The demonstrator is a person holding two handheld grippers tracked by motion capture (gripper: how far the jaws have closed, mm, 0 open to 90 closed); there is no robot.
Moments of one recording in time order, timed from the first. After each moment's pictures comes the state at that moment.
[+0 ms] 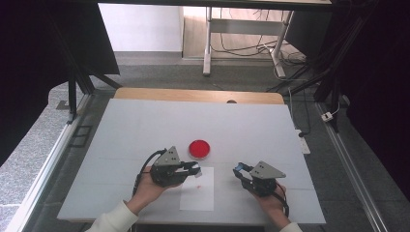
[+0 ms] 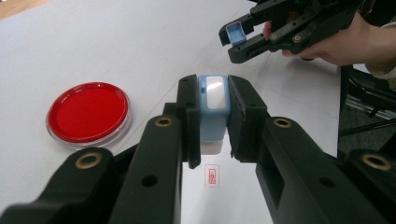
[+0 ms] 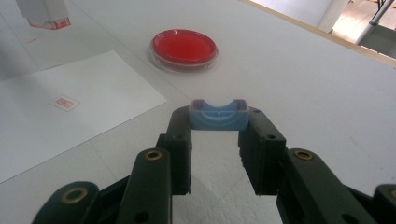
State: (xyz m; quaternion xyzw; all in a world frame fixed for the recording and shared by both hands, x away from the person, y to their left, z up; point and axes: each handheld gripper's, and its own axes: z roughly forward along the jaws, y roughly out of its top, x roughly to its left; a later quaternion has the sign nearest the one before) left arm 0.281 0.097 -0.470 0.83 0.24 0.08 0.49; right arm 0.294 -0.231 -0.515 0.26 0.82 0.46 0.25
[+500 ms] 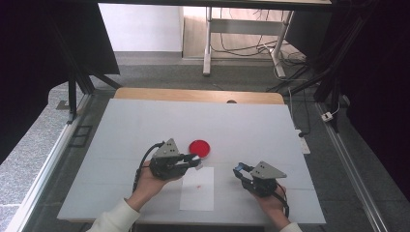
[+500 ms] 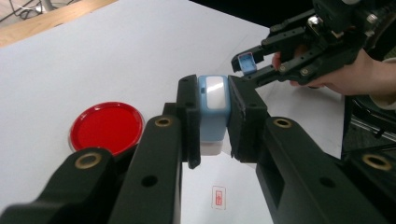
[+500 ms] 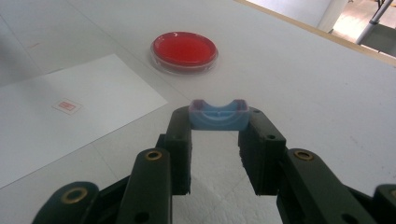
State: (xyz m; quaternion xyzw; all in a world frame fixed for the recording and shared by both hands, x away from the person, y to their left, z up) left arm 0.289 0.096 -0.450 0.81 0.27 0.09 0.51; right arm 0.292 -0.232 -0.514 0.27 0.81 0.46 0.24
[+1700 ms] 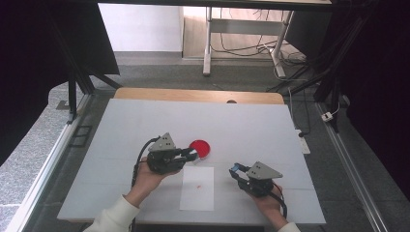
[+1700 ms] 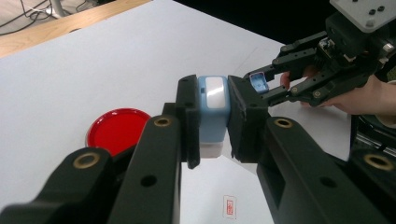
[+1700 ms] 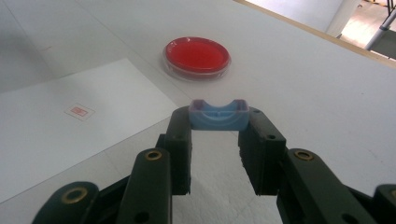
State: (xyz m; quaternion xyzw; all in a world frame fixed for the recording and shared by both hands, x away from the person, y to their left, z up) left arm 0.299 0.106 -0.448 0.80 0.28 0.09 0.52; right arm 0.292 -0.220 -0.515 0.25 0.81 0.47 0.24
